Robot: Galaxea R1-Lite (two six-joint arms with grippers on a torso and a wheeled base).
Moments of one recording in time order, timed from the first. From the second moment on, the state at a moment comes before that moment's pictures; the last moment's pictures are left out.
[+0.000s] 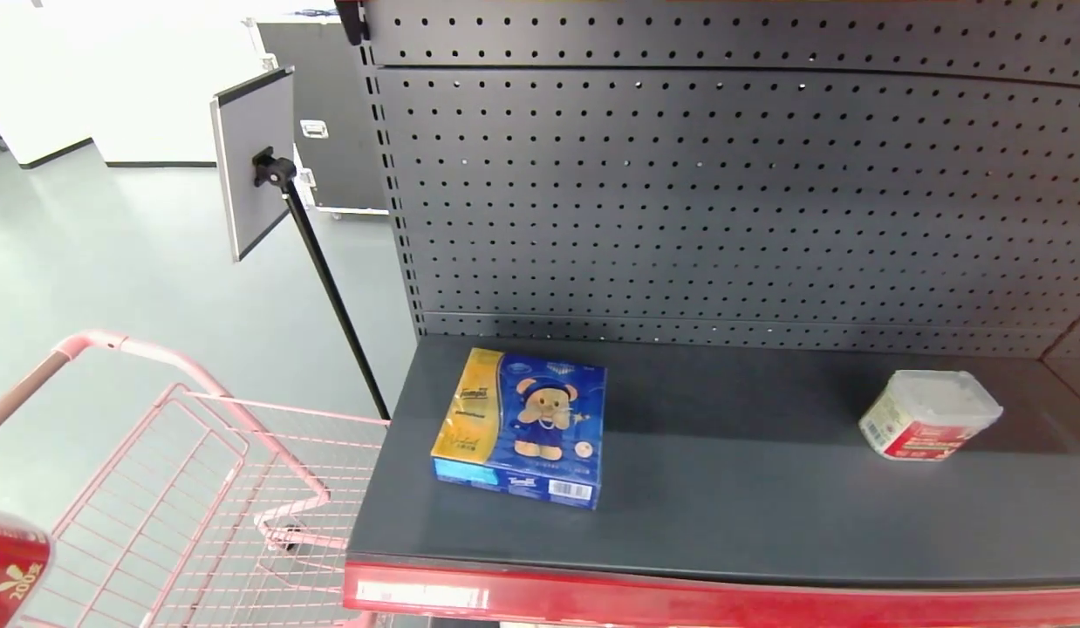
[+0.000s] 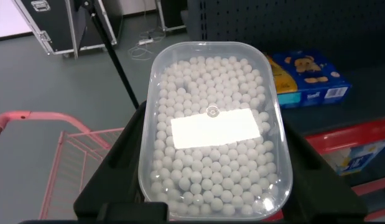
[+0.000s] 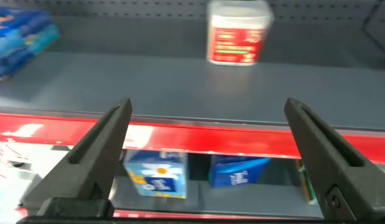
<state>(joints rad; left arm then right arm) -0.38 0.37 -0.49 0.13 0.13 0.12 0.00 0.00 0.00 0.00 0.00 -0.01</state>
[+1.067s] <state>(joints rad) -0.38 0.38 -0.50 0.13 0.12 0.16 0.00 0.00 0.00 0.00 0.00 -0.01</state>
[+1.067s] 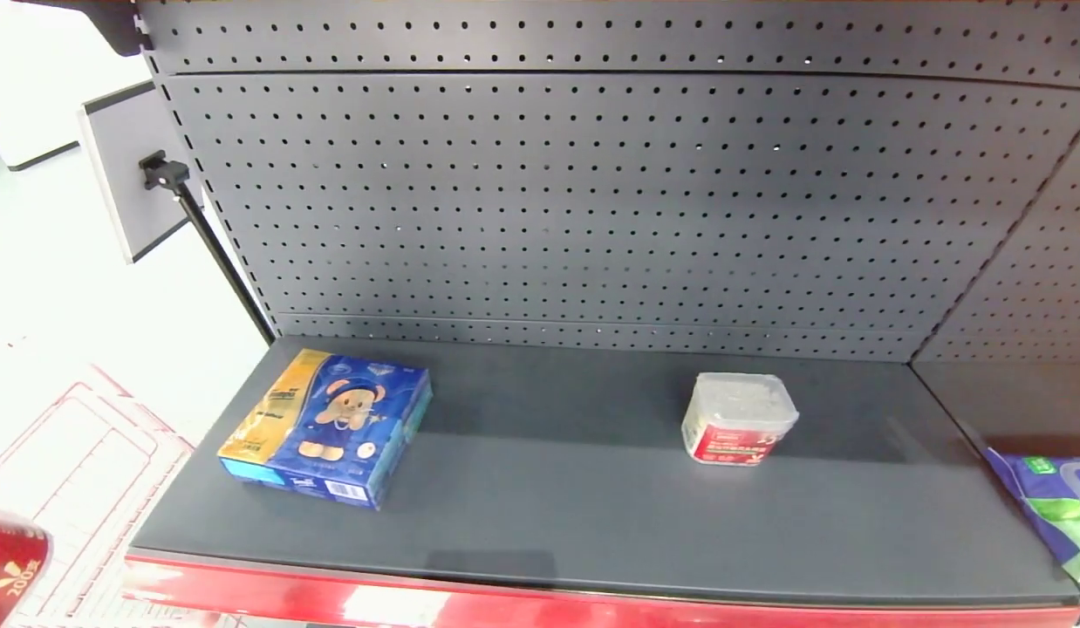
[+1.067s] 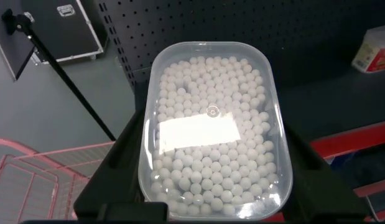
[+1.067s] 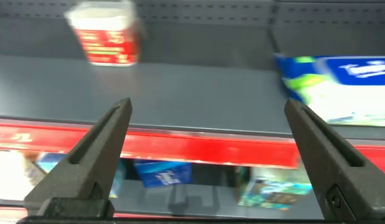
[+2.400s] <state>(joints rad) -0.38 0.51 -0.53 0.07 -0.01 0.12 0.12 0.92 -0.51 -0.15 0.37 -0.17</state>
